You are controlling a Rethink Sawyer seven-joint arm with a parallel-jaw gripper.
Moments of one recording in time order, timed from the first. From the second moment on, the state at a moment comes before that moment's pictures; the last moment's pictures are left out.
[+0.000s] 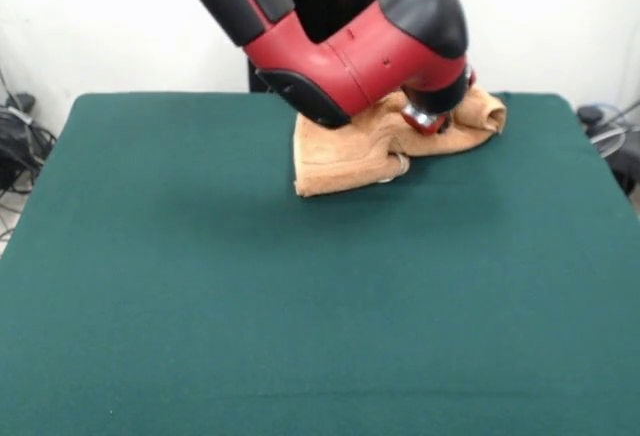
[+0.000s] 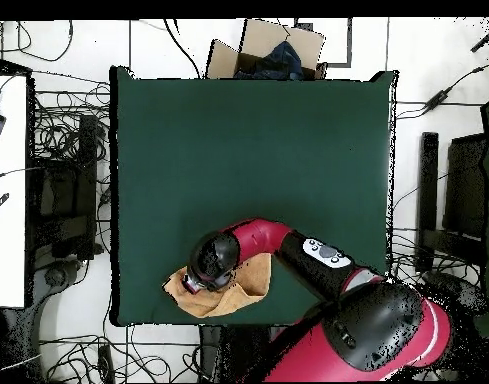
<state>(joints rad) -0.69 -0.18 0.71 1.86 -0.73 0.86 1.38</state>
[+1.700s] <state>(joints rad) -0.69 -0.20 0.73 1.53 -0.72 1.23 1.25</state>
